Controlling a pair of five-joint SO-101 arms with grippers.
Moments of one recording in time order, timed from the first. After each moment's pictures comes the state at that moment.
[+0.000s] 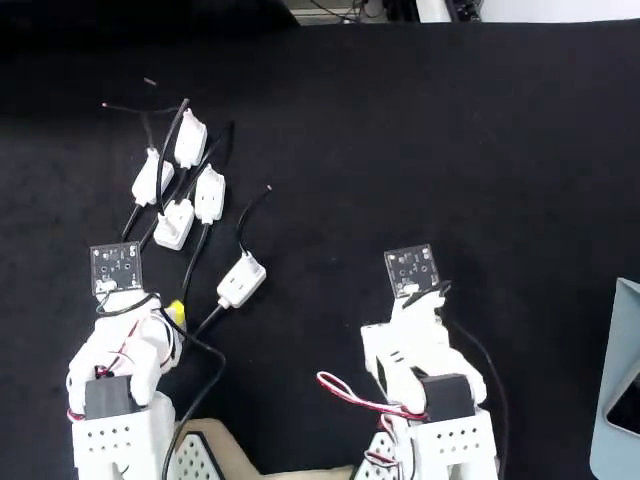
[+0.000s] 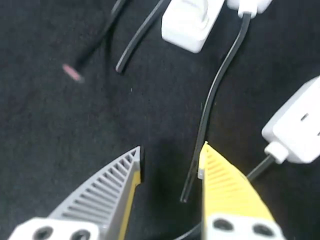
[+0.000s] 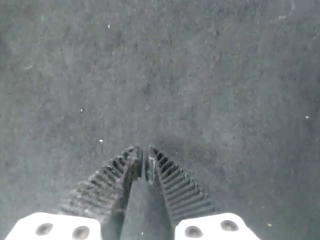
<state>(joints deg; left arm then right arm) -13.9 -102.6 96.3 66.3 -2.0 -9.1 -103.3 96.6 73.7 0.5</state>
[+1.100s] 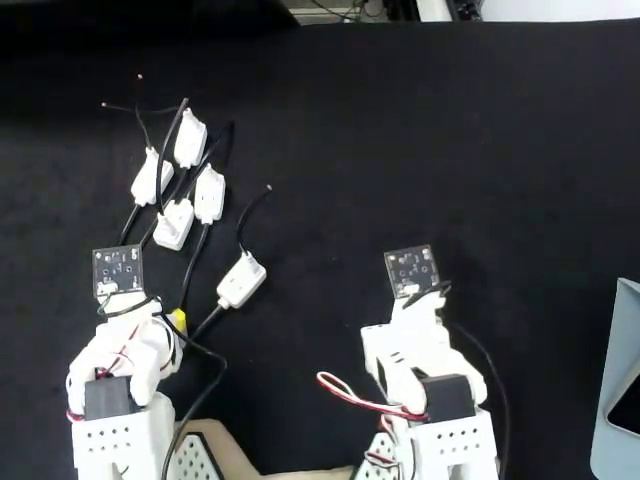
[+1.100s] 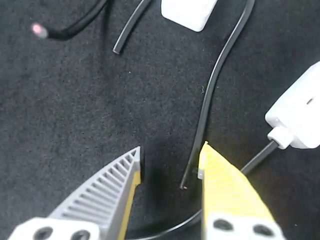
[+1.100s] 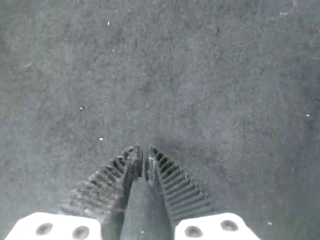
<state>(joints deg) -13.9 -102.6 96.3 69.1 -2.0 -9.1 -103.3 96.6 74.0 0.5</state>
